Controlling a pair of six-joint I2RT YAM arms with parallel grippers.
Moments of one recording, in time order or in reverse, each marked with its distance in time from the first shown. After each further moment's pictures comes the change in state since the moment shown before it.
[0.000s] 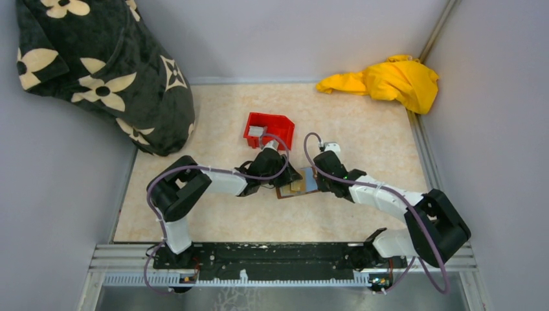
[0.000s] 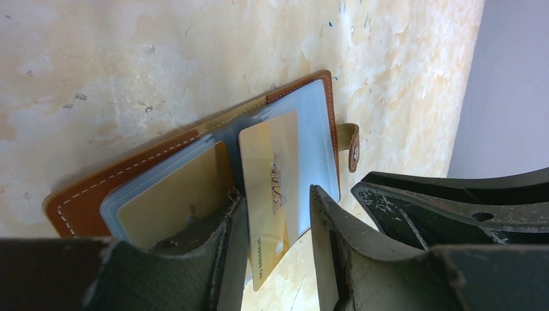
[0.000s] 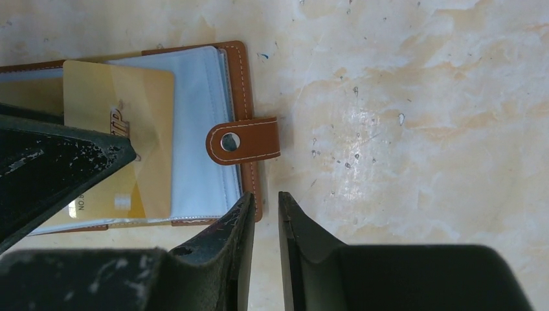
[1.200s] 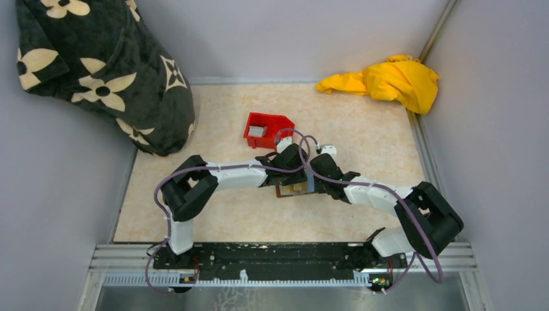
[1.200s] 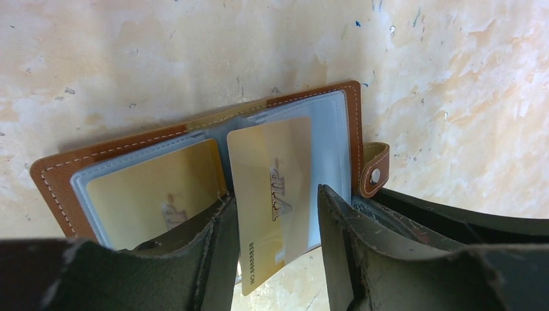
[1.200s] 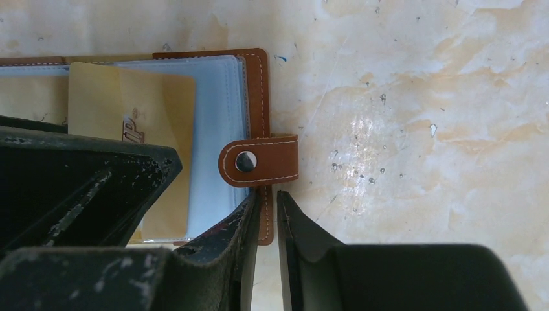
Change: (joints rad) left arm -0.120 0.095 0.351 -0.570 -0.227 0.070; right arm 0.028 0.078 -0.026 0.105 -0.001 0.020
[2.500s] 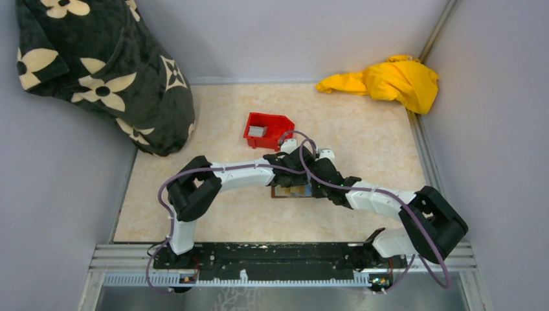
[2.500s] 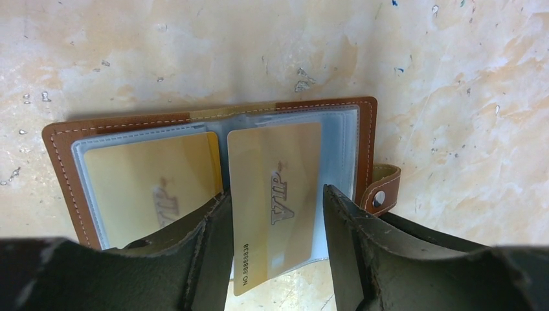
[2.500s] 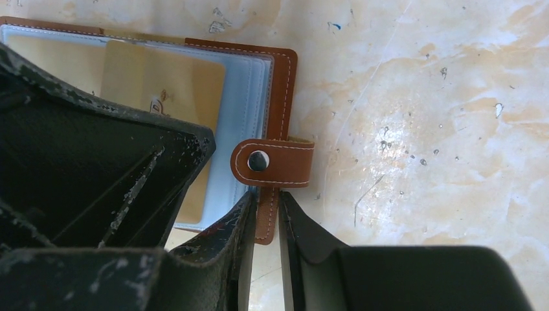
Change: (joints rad) left arm -0.056 0.044 0.128 -0.238 -0.114 0.003; right arm 0.040 -0.048 -0.052 0.040 -0.063 0.043
